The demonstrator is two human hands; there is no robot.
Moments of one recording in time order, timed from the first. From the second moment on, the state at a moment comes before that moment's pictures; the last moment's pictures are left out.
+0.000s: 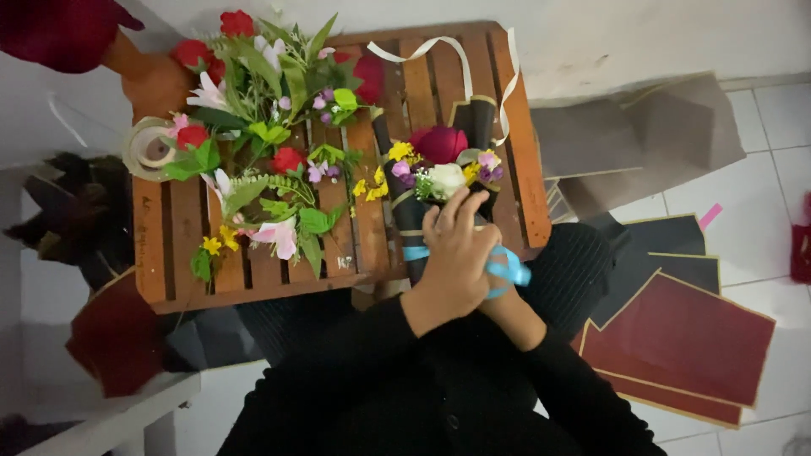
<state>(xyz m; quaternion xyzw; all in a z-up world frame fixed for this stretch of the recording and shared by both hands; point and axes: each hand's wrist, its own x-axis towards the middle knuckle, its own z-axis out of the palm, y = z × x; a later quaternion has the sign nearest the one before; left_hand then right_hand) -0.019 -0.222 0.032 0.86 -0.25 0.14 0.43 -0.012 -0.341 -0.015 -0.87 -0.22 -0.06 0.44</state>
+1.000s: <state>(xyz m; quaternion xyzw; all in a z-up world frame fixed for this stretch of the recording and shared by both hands) -0.033 -0.130 -0.031 0.80 -0.16 0.12 0.56 -0.012 -0.324 0.005 -0.85 -0.14 0.00 0.51</state>
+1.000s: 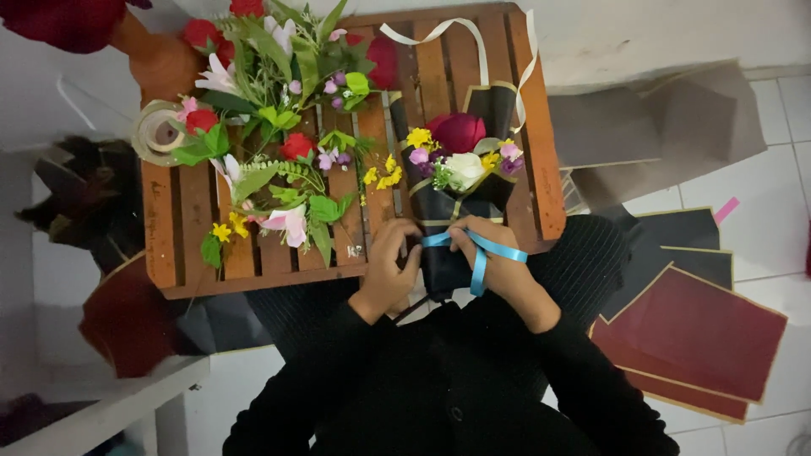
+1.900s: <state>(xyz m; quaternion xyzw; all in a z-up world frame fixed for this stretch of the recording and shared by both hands) -0.026 -0.121 0.002 0.78 0.00 0.05 0.62 -0.018 -0.373 -0.005 -0.76 0.04 -0.01 0.65</state>
